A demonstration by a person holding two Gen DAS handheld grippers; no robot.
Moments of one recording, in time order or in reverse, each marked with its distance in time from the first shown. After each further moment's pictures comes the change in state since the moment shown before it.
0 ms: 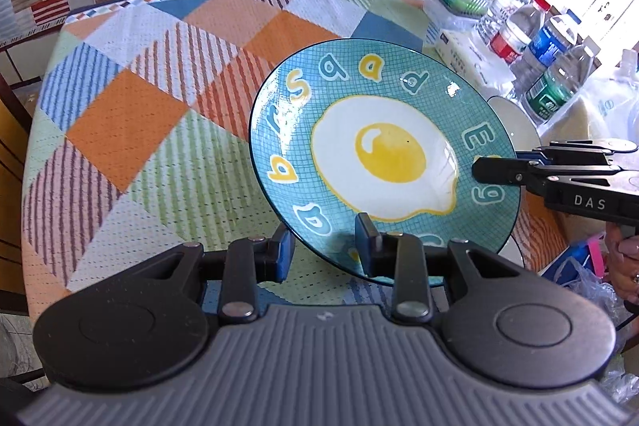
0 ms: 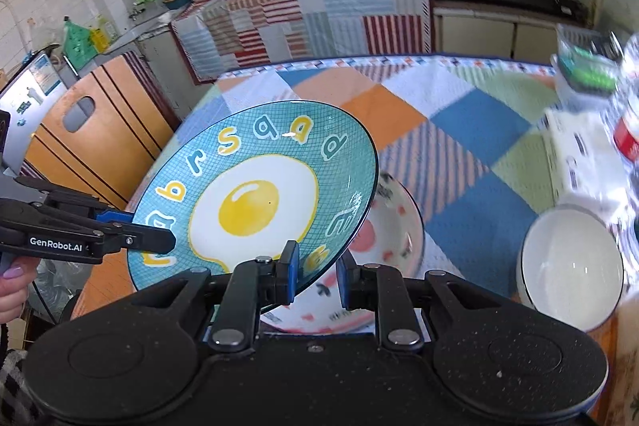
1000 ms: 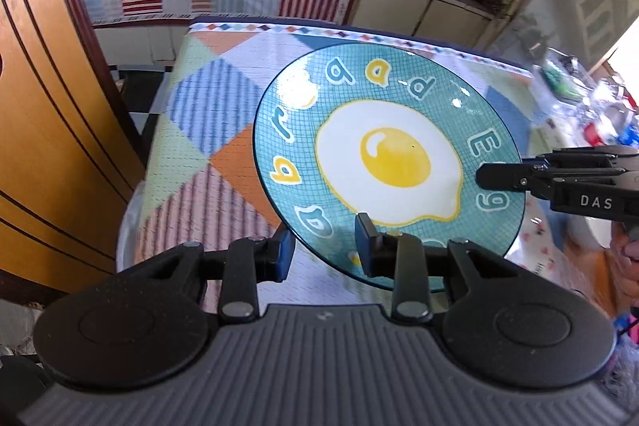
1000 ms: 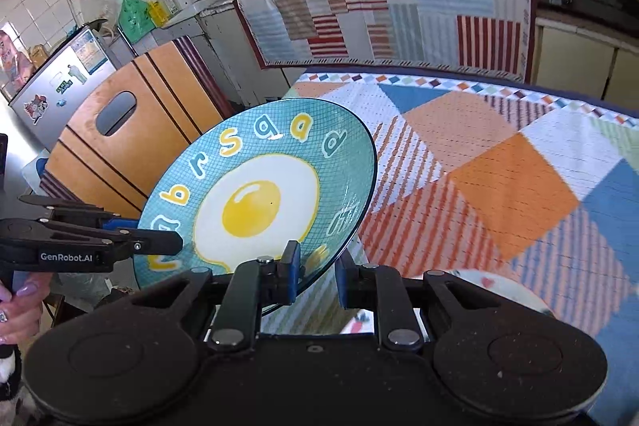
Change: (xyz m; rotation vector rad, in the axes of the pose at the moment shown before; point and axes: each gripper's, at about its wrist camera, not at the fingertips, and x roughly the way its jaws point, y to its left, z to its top) left arm -0.046 0.125 0.021 -0.167 -0.126 0.140; right arm 0.089 0.084 0.089 -0.149 0.022 0.174
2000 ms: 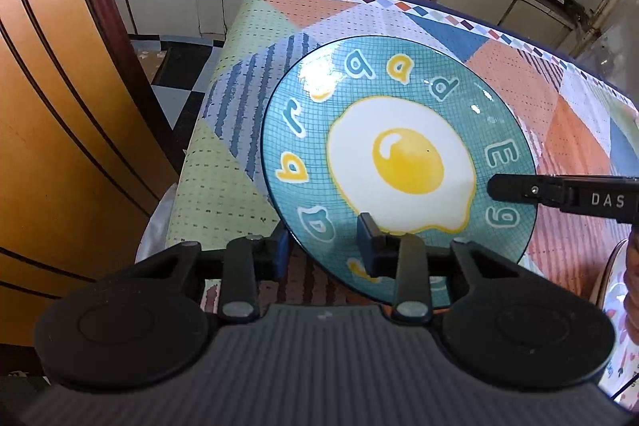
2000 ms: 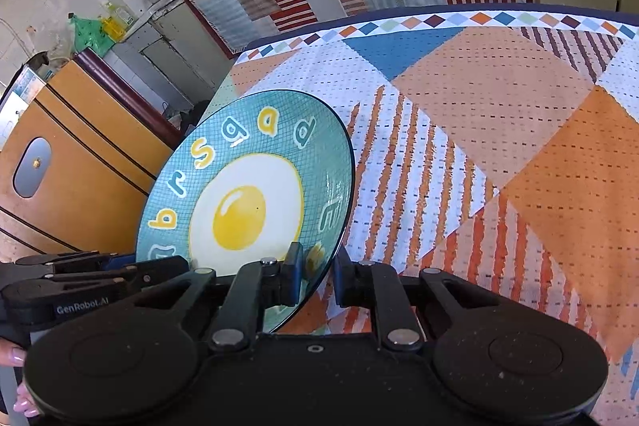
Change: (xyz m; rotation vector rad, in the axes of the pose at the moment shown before) left arm 0.150 0.095 0.047 -0.117 0.047 0.154; right arm 0.187 -0.057 0.048 0.199 0.098 0.041
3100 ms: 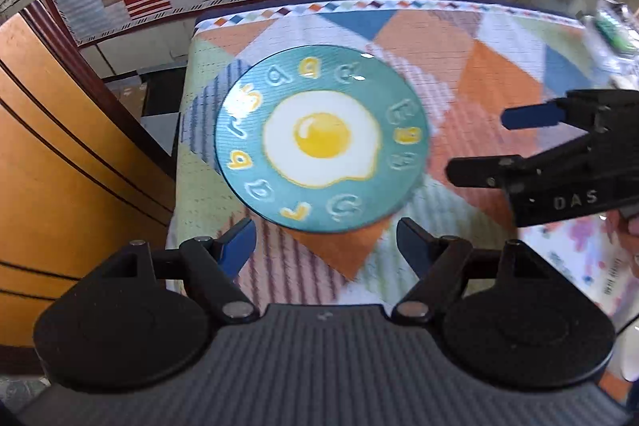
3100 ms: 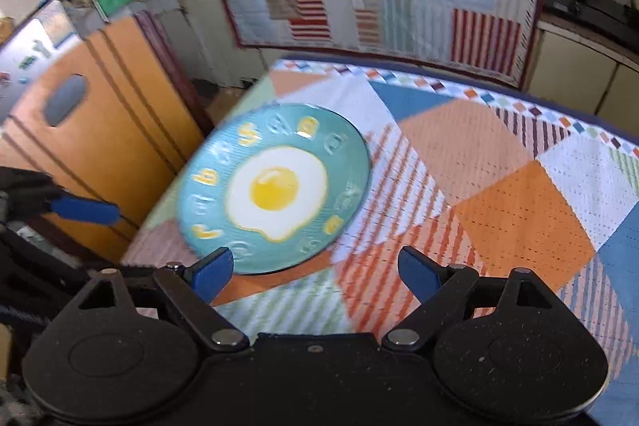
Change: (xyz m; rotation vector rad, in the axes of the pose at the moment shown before) left arm -0.075 -0.058 -0.002 0.249 0.073 0.029; right arm -0.076 0.050 -0.021 -0.200 -0.018 -0.142
